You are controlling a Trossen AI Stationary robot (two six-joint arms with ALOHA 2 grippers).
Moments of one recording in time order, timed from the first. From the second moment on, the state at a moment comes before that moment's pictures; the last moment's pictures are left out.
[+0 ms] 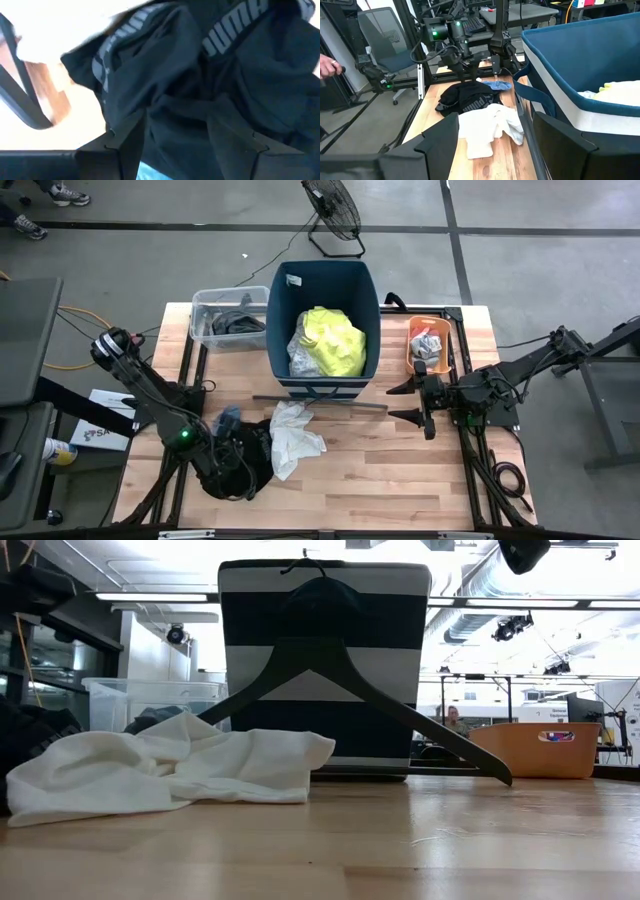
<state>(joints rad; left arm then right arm) -0.84 1.31 0.88 -0.91 -0.29 -0.44 0.44 0.77 0.64 -0.07 0.39 0.27</state>
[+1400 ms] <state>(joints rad) -0.84 1.31 0.57 -0.41 -0.36 -0.48 0.44 0.77 0.64 -0.07 0.39 0.27</state>
